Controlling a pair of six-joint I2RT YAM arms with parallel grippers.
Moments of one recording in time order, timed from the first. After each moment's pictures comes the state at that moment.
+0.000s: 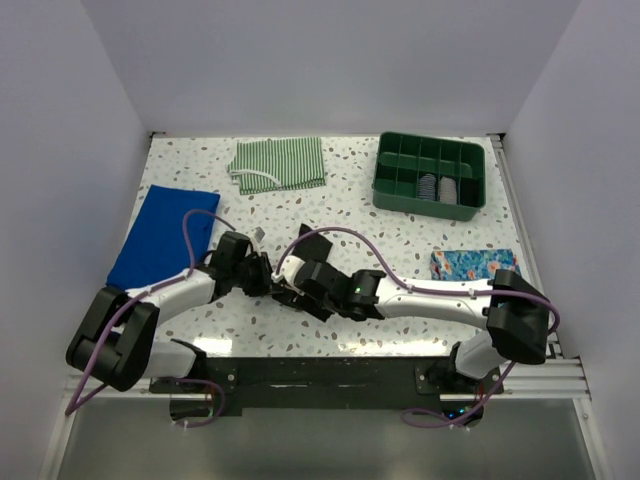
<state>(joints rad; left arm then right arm) -0.40 1.33 0.48 -0.08 0.35 -0.64 1.21 1.54 1.03 -0.42 0.28 0.00</state>
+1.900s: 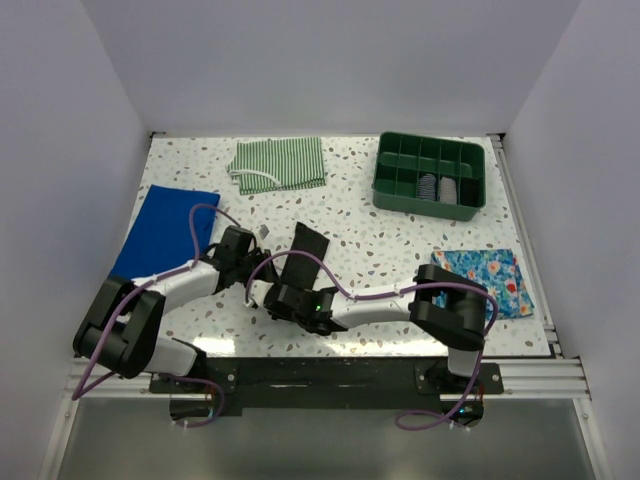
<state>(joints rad) -0.40 1.40 0.55 -0.14 0.37 -0.59 1.28 1.87 1.09 -0.16 0.42 -0.21</state>
